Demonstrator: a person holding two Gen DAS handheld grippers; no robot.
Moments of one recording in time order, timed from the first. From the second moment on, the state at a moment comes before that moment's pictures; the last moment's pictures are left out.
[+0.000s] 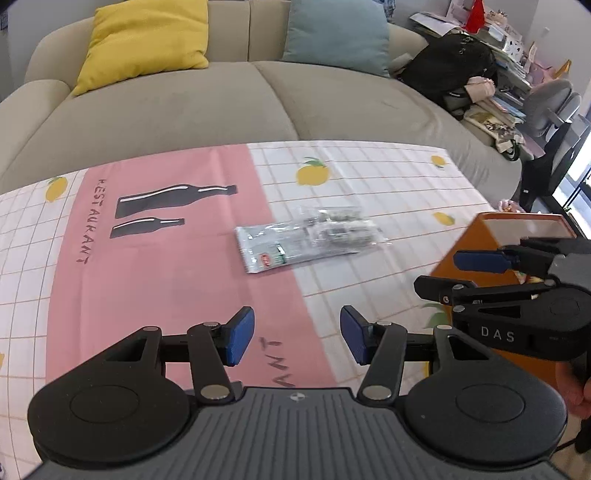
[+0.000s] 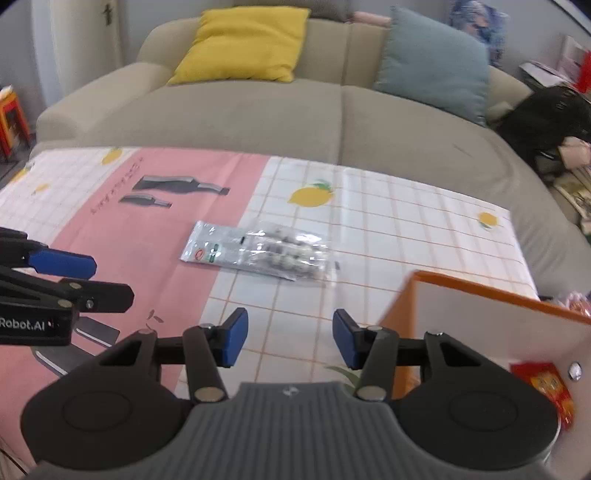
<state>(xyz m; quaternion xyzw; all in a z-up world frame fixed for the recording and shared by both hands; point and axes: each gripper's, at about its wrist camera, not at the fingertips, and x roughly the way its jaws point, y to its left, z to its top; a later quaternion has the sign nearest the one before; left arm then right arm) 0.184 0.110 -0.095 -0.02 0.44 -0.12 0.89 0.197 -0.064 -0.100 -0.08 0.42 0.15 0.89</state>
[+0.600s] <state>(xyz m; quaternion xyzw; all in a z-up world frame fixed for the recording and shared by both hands) 0.288 0.111 -0.140 0.02 0.47 -0.14 0.87 0.315 -0.022 -0.142 -0.25 0.49 0.22 0.81</state>
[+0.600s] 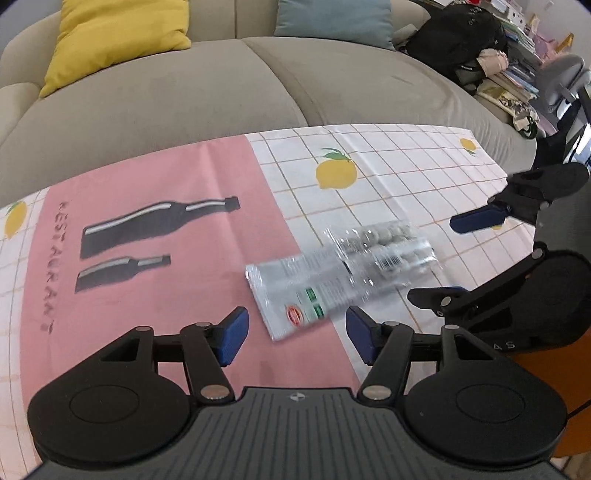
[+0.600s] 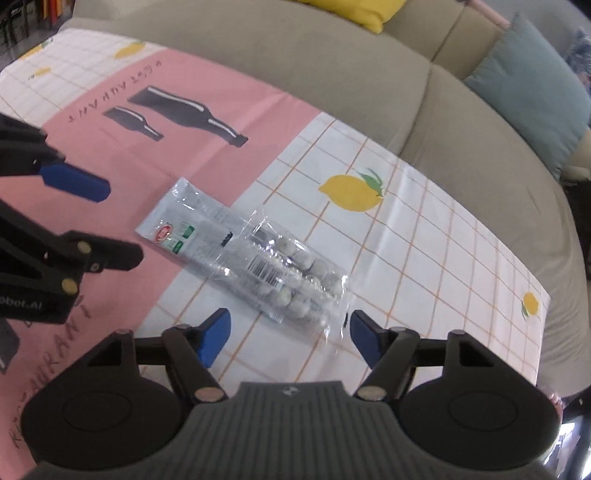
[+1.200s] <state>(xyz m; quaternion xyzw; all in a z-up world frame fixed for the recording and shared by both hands) 0.329 0.114 -0.171 -0.03 0.49 -0.11 0.87 0.389 -0.052 -0.167 0.04 0.57 0.12 0.81</state>
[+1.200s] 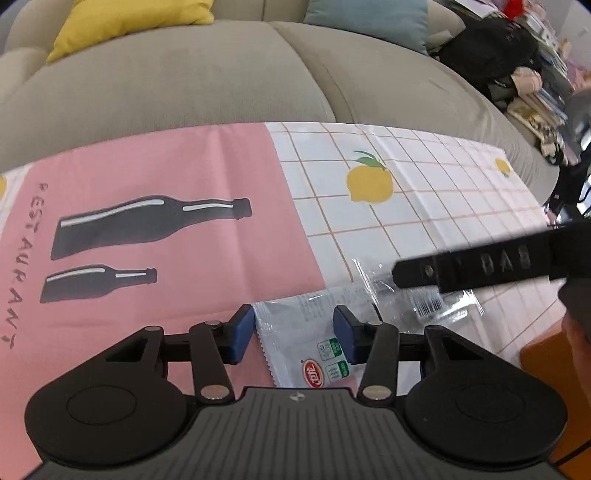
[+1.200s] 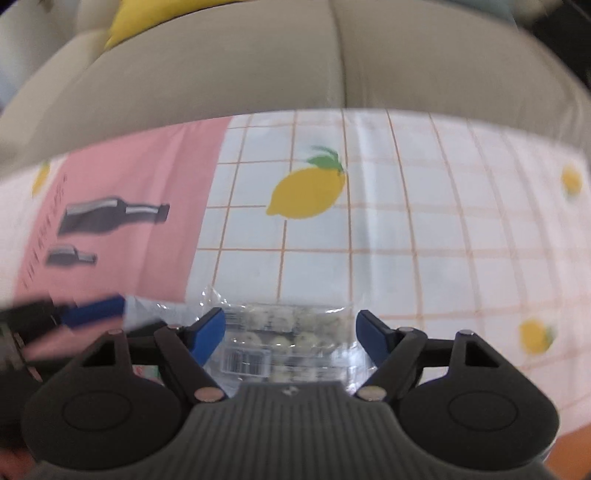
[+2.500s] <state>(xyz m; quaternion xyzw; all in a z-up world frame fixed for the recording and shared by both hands) 0.182 0.141 -0.149 -0.21 0.54 -0.02 0.81 0.241 -0.045 -0.151 0.03 0.55 0.18 0.81</state>
